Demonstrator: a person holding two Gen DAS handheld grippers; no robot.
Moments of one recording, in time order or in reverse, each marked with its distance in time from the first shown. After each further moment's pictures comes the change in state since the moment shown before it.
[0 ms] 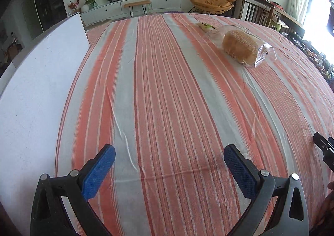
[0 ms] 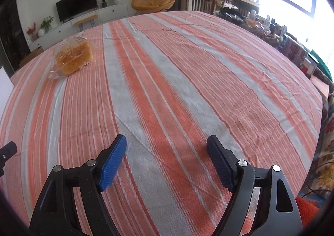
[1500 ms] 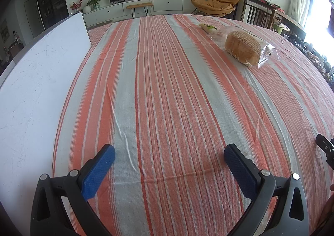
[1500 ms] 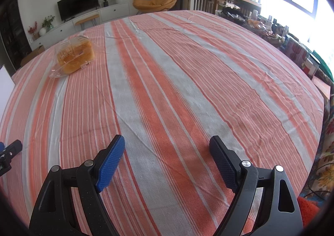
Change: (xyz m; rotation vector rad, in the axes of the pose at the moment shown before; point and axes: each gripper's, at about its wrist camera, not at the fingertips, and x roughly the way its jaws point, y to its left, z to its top) left arm 0.002 0.006 0.003 0.002 -0.030 0.001; right arm -0.002 0.001 -0.001 -0.001 0.003 0.005
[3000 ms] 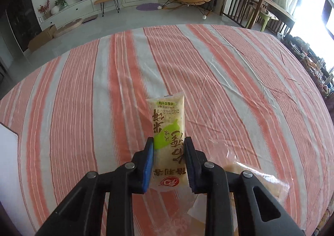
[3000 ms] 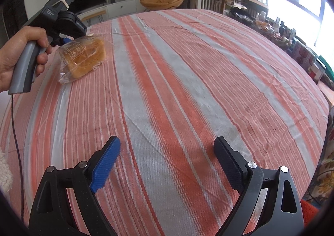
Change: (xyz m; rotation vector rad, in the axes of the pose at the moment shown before) left arm 0.104 -0.079 0.193 0.057 0.118 -0.133; right arm 0.001 0.011 -0.001 -0.037 0.014 0.036
